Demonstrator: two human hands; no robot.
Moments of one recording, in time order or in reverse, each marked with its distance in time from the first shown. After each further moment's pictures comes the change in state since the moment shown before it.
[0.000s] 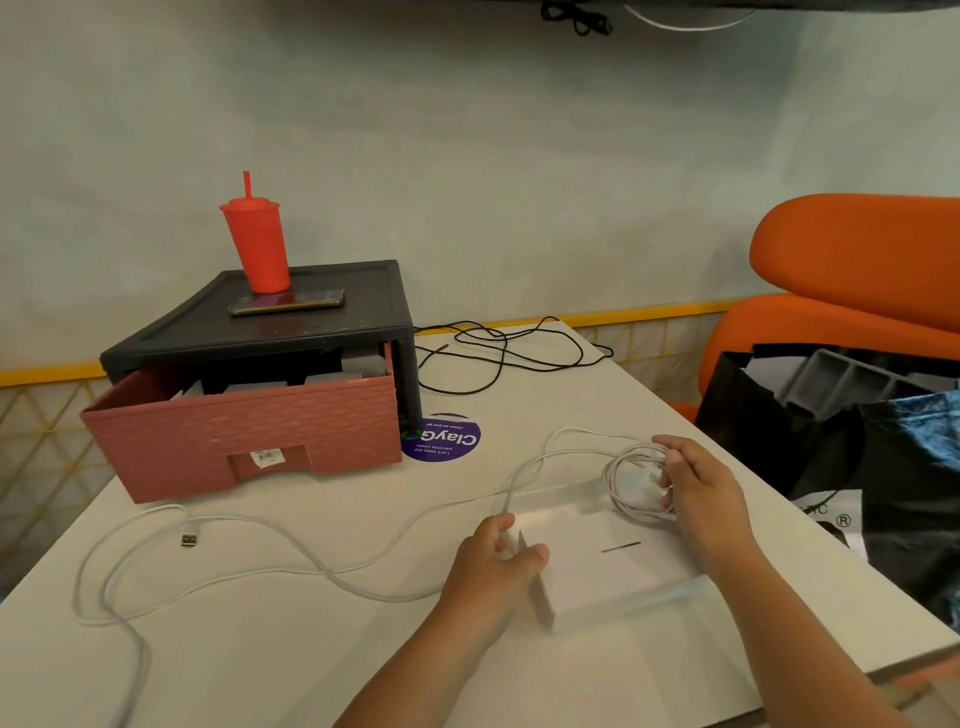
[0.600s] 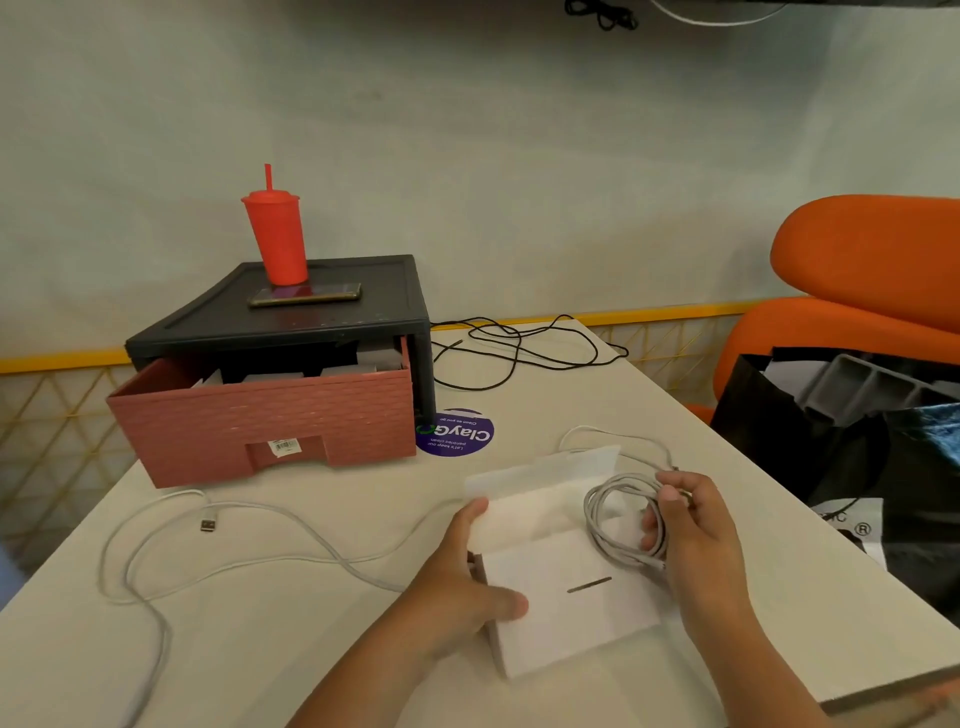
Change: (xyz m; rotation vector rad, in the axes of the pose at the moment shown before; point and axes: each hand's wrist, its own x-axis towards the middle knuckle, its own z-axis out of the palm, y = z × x) left_hand -0.017 -0.005 -0.045 -0.003 -0.166 0.017; right_hand -0.053 -0.008 0.021 0.315 0.005 0.020
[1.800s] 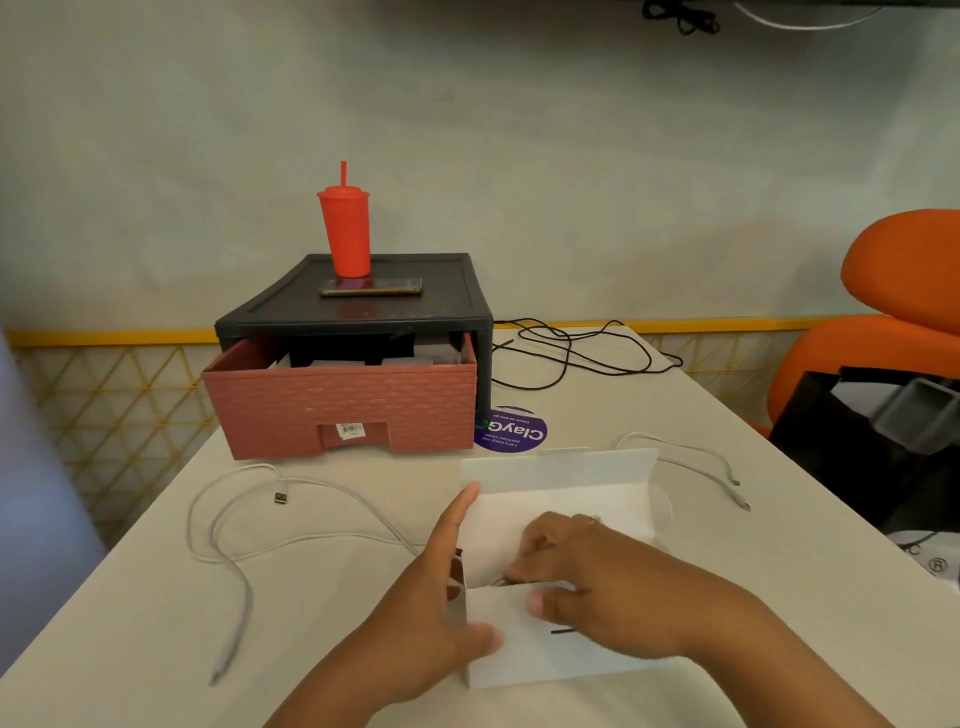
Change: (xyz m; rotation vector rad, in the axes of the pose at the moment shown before) left_hand -0.050 -0.022 -0.055 0.256 0.083 0.270; right_hand -0.045 -0.072 0.067 -0.937 -1.207 -0.451
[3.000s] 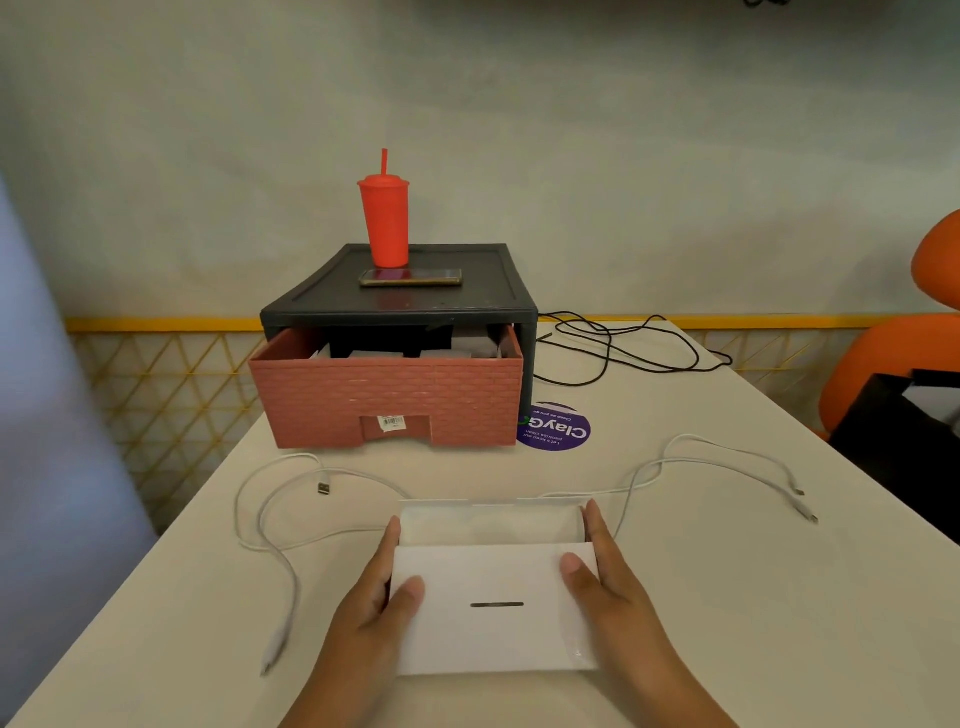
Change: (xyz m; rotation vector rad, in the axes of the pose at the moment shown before) left_hand -0.022 -0.066 -0.032 -0.285 0.420 -0.119; right_hand 0.046 0.013 0.092 1.070 0.602 0.253
